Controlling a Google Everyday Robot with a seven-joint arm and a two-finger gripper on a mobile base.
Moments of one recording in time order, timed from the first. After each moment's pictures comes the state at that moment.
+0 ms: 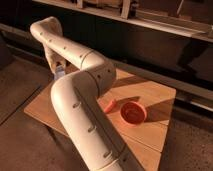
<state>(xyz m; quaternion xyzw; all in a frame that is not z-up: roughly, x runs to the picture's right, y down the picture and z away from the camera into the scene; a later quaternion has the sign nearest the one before) -0.255 -0.111 0.850 -0.25 0.13 0.50 0.82</state>
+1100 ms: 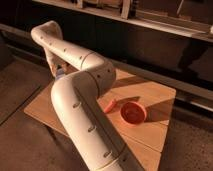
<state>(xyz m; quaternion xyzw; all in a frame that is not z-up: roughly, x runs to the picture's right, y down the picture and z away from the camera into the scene) -0.258 -0.105 0.857 -0.25 0.13 0.50 0.82</state>
